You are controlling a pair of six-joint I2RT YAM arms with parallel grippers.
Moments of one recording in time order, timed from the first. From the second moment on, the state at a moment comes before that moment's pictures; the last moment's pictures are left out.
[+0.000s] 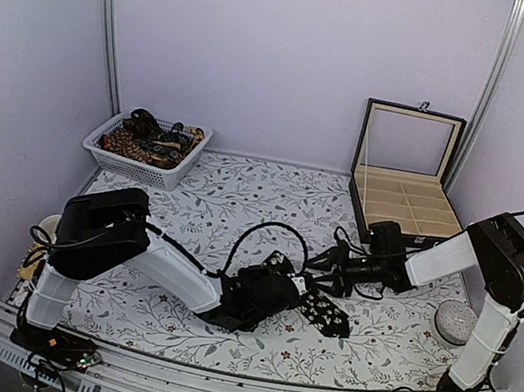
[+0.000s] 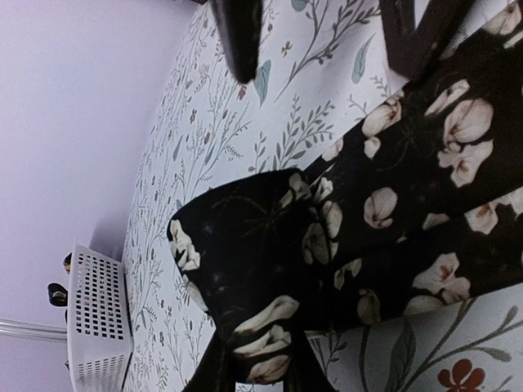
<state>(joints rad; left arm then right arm) -1.24 2.19 1.20 0.22 -0.90 0.43 0.48 1.85 0.74 0.38 -0.76 1.16</state>
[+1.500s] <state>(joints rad) -1.24 2.13 1.20 0.08 -0.73 0.38 0.61 2.09 0.93 0.51 -0.84 1.22</state>
